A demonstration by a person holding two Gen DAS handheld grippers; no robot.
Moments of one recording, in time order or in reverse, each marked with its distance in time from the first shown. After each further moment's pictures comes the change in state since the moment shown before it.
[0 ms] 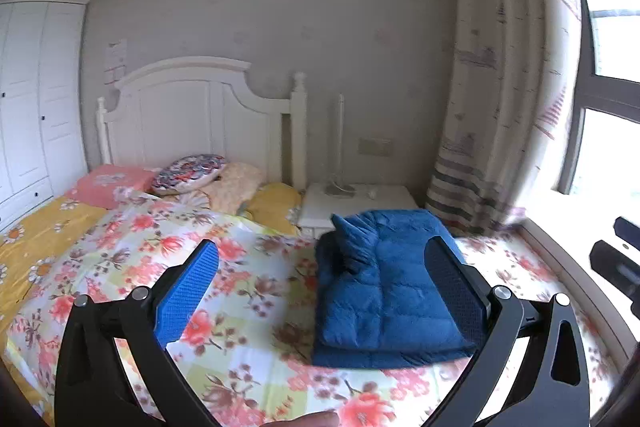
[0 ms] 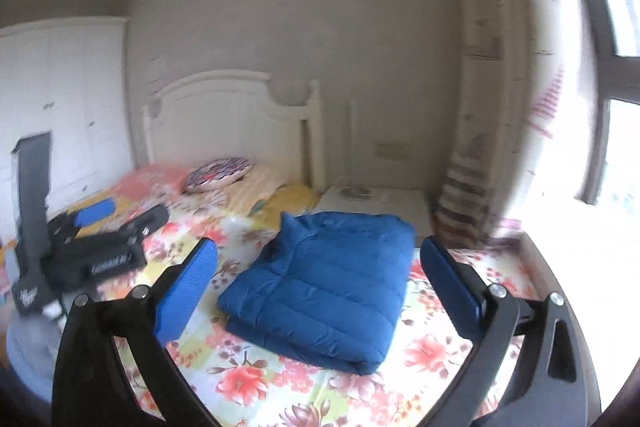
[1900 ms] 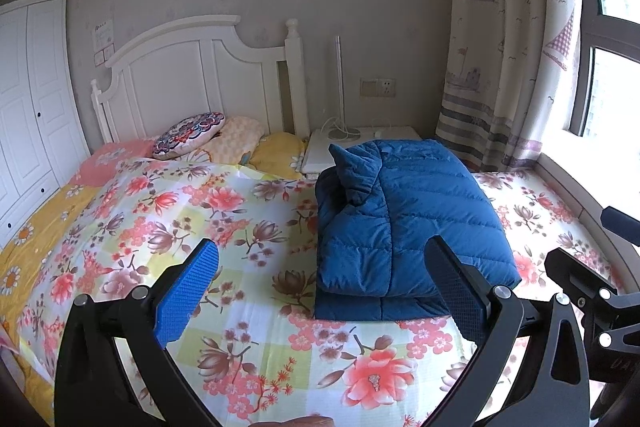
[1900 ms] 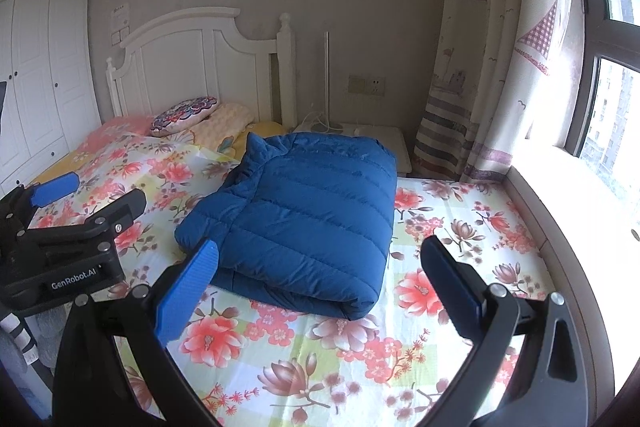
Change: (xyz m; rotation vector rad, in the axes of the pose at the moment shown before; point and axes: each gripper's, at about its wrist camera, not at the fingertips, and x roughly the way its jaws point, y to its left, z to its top) left arm 0.044 -0.012 -0.045 0.075 0.170 0.048; right arm 0.065 0.004 -0.056 -0.019 0.215 -0.088
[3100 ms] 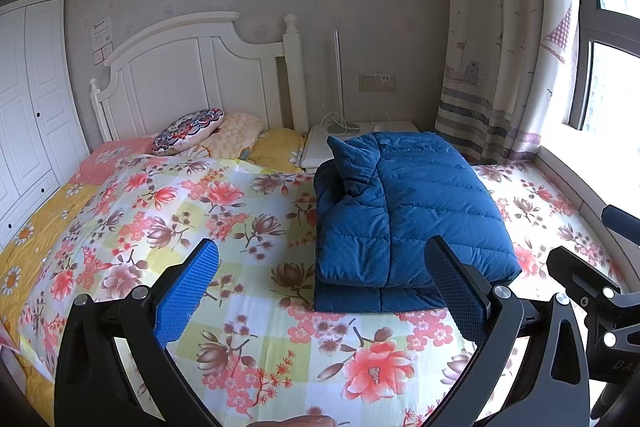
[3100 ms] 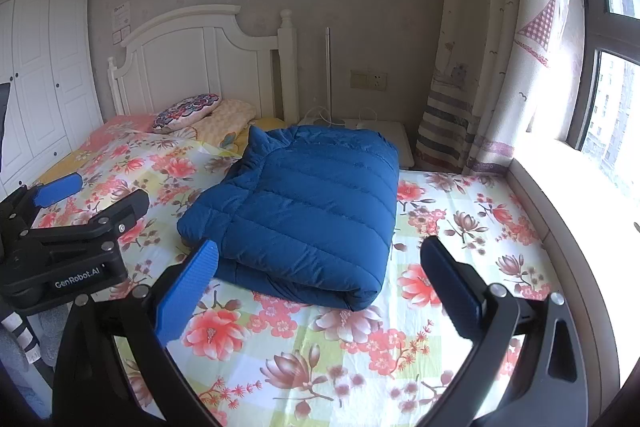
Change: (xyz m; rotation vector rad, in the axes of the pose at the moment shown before) left arm -0.001 0.000 -0.005 0.001 0.010 0.003; right arm 0.000 0.001 -0.006 0.003 0.012 0.009
